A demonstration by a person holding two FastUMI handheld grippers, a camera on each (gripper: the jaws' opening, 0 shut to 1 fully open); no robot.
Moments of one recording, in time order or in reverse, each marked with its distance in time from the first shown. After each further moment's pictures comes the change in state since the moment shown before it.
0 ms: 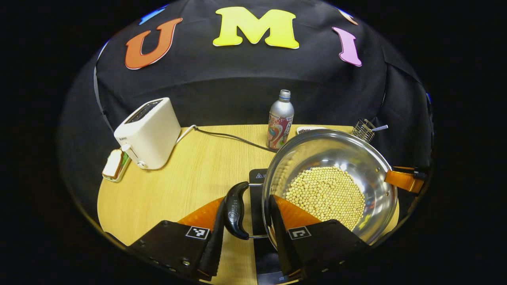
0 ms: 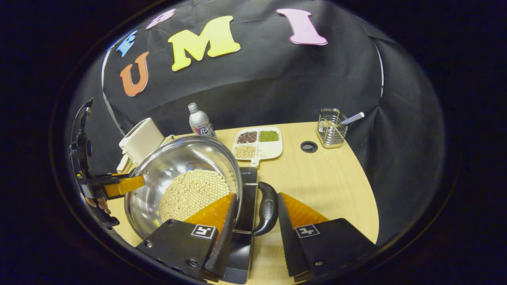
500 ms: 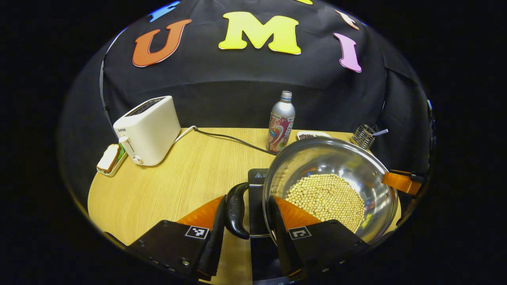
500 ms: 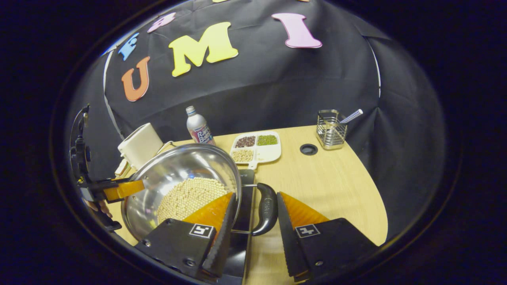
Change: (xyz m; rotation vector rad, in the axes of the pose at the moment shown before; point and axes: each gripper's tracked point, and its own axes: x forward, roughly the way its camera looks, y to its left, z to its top) left arm 0.004 0.000 -0.002 -0.009 -0.095 0.000; right arm 0.011 -0.003 -0.005 0.013 -0.103 0.011
